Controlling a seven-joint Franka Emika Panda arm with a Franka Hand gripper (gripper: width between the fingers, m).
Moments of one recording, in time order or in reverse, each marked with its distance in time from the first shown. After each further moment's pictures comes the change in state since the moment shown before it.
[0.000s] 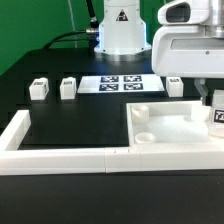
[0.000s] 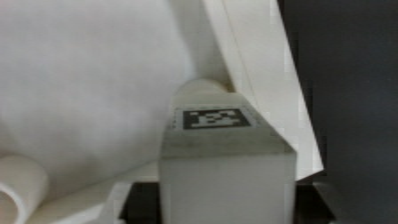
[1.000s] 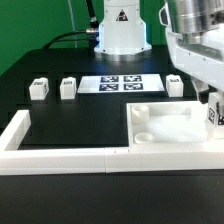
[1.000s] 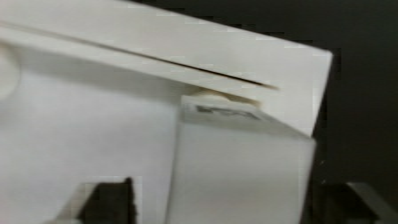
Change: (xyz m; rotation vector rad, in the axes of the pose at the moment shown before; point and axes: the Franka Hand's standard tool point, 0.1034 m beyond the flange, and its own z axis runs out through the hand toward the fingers) arm 0.001 0.010 0.003 0.095 -0.071 0.746
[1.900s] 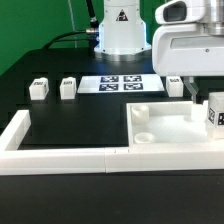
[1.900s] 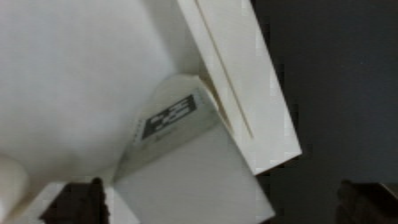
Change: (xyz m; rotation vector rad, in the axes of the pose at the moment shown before) arm -0.006 -0.014 0.001 -0.039 0.061 -0.941
